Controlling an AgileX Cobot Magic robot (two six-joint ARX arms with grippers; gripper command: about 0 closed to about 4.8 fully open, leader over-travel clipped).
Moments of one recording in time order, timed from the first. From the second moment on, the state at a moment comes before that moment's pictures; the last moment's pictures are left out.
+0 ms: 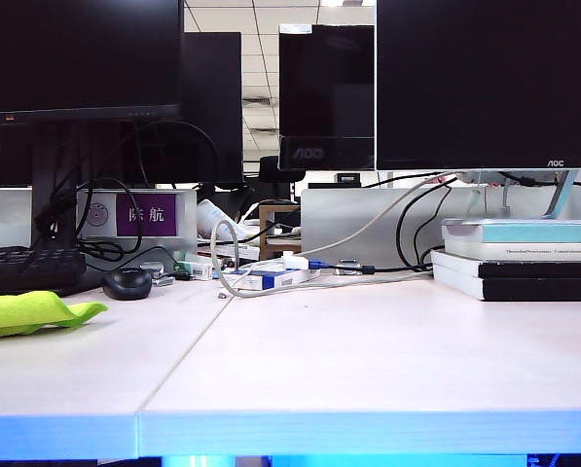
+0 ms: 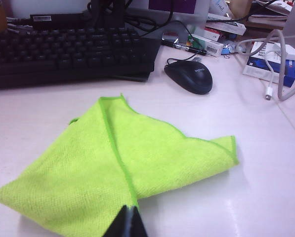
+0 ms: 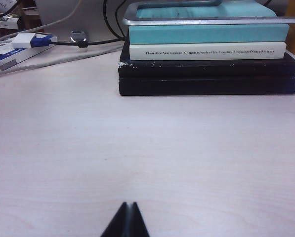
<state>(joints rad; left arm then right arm) 0.01 0.00 0.02 -0.19 0.00 -0.06 0.06 0.00 0.01 -0.17 0.04 0.05</state>
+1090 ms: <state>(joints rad) 0.01 0.36 0.46 -0.19 -0.11 -0.19 0.06 0.27 0.50 -0.08 0.14 0.15</state>
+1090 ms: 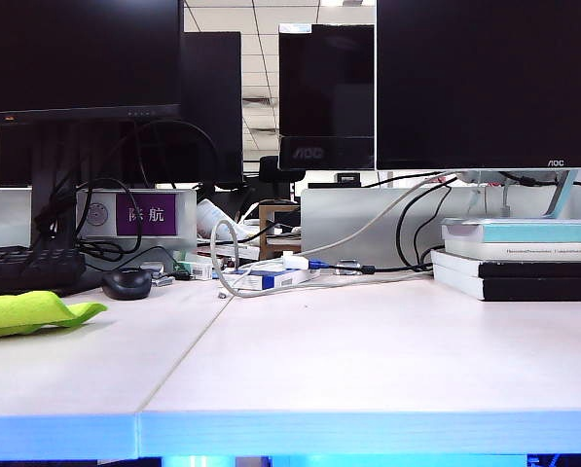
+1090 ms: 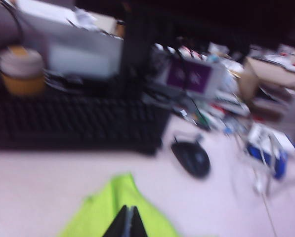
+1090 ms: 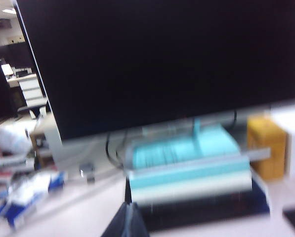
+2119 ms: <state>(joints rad) 0.01 0.97 1.04 -0.43 0.09 -0.13 0.74 1.14 1.38 -0.45 -0.21 0.13</state>
